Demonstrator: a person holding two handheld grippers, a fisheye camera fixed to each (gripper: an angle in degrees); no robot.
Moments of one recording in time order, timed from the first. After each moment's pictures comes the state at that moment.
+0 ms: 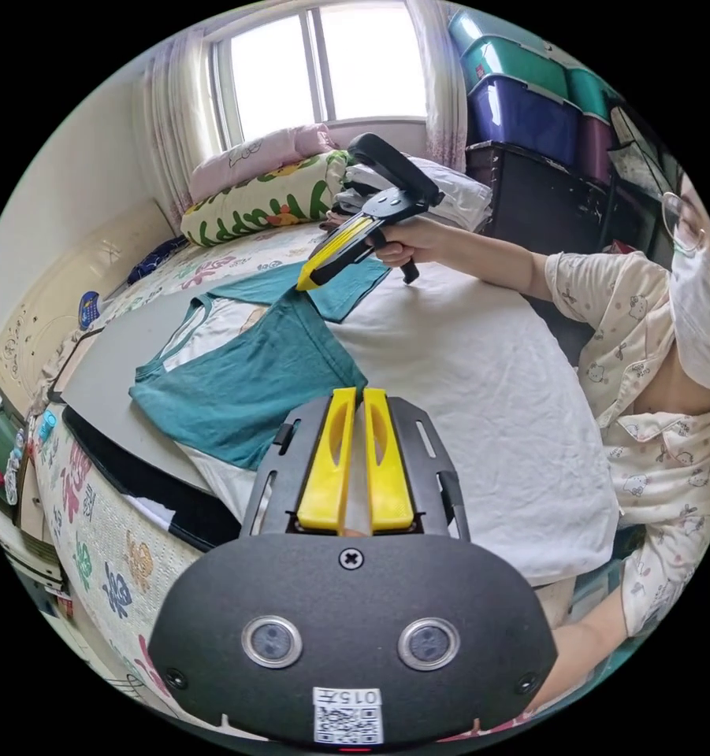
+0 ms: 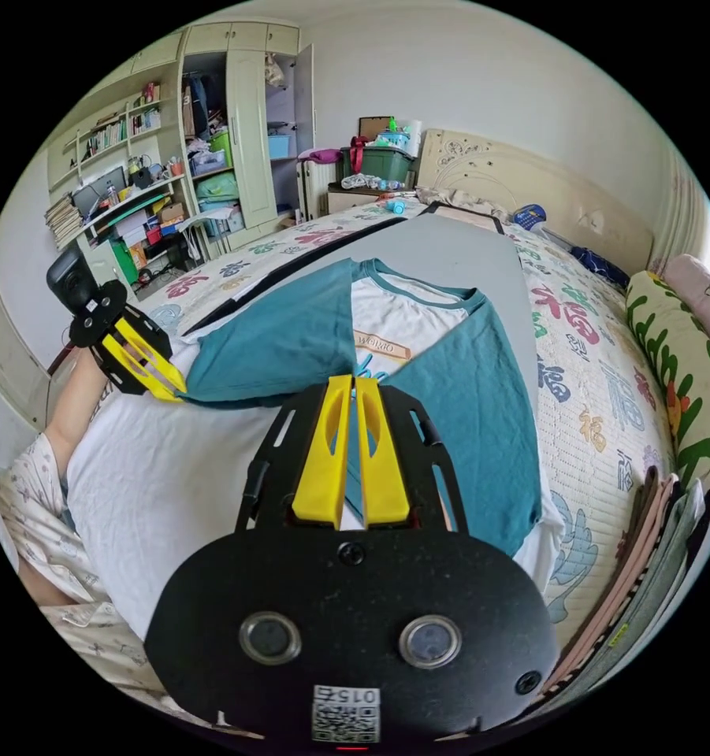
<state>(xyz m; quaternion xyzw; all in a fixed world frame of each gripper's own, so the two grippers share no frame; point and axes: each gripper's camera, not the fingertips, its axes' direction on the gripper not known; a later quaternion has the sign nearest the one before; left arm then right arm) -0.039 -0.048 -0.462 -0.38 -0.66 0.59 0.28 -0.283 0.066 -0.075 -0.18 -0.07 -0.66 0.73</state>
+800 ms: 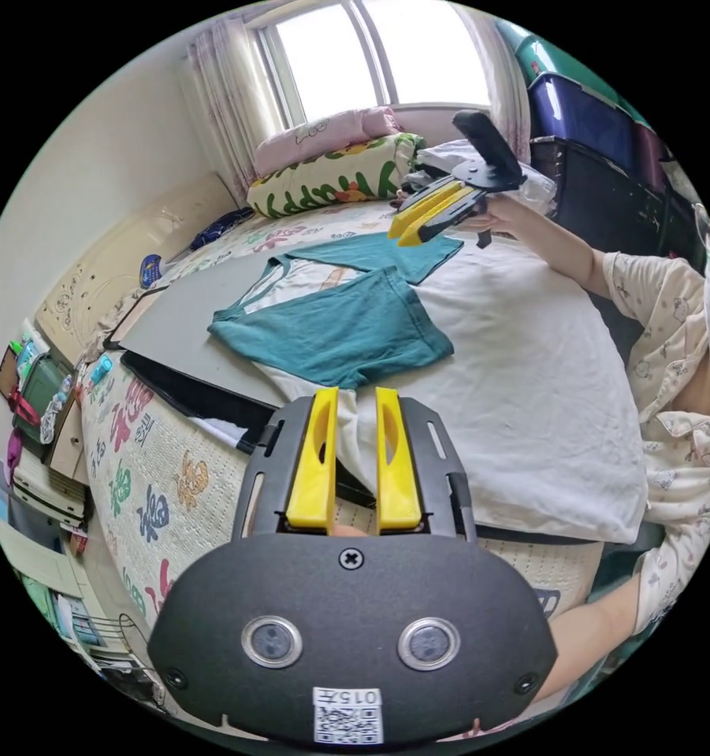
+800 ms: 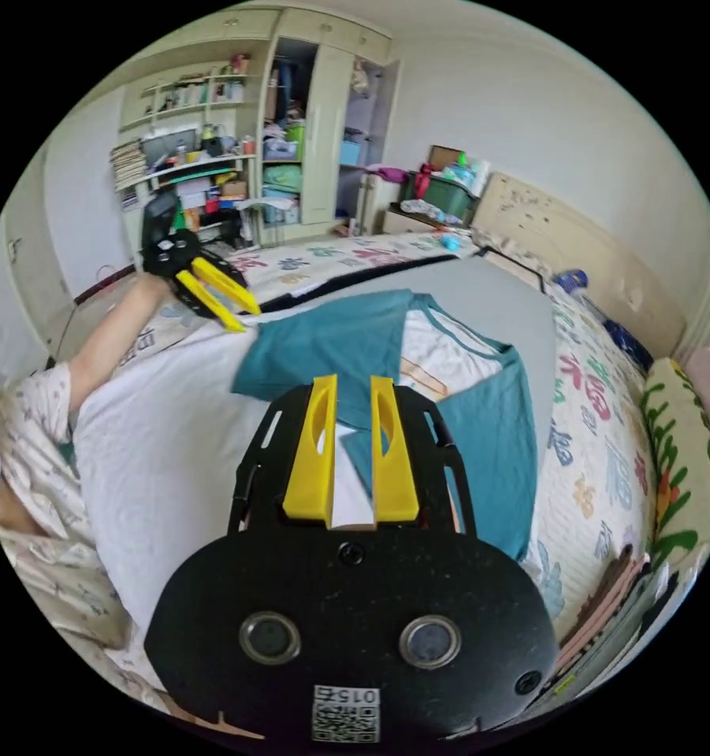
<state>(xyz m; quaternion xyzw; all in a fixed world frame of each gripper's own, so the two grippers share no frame) 0.060 -0.025 -0.622 -0.29 -0.73 0.57 0.23 -0.217 0.108 -0.124 -0.17 -0.16 -0.75 0.62</state>
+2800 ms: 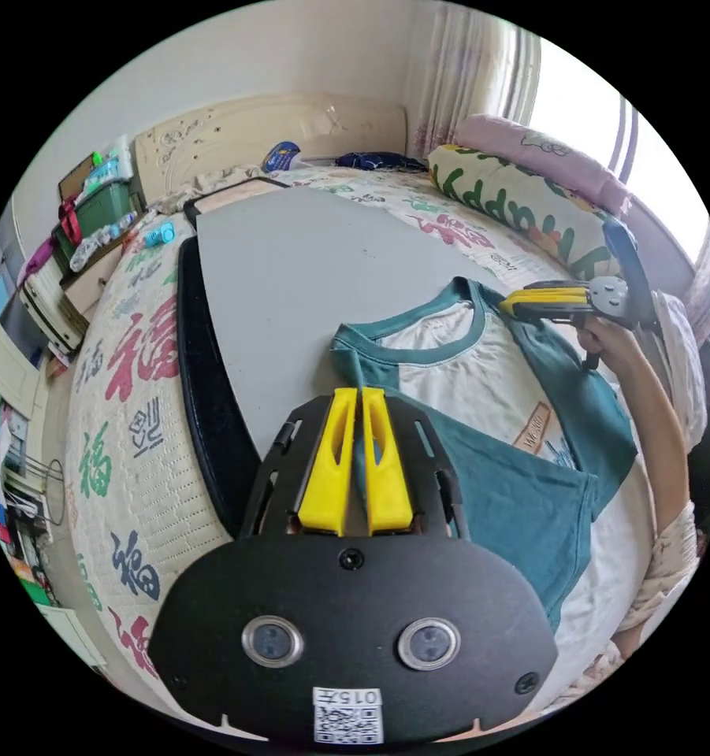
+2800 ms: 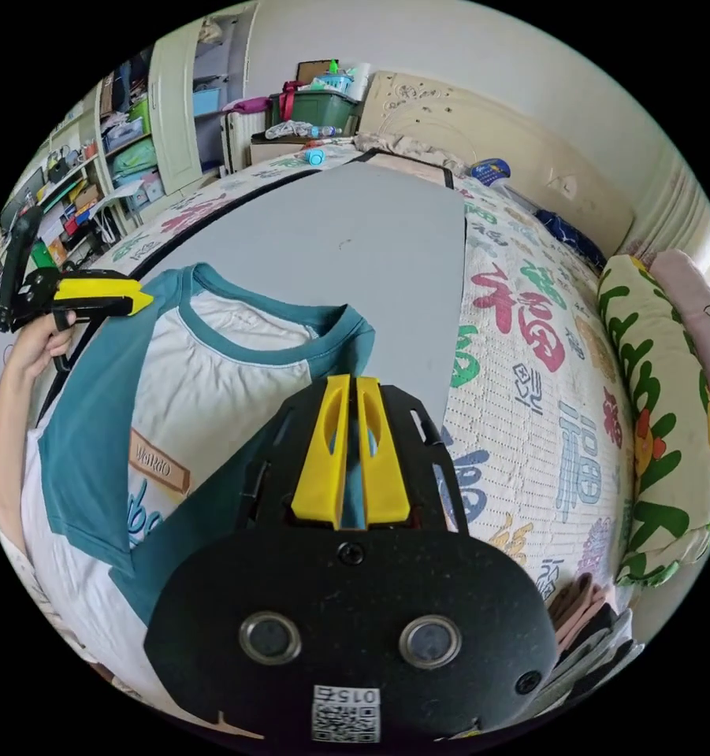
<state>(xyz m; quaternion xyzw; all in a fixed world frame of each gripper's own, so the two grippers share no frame) 0.131 -0.206 -0.578 -0.03 -0.82 0.47 0.32 -0.324 -0.022 0.048 -0.16 0.06 -0.65 0.74</state>
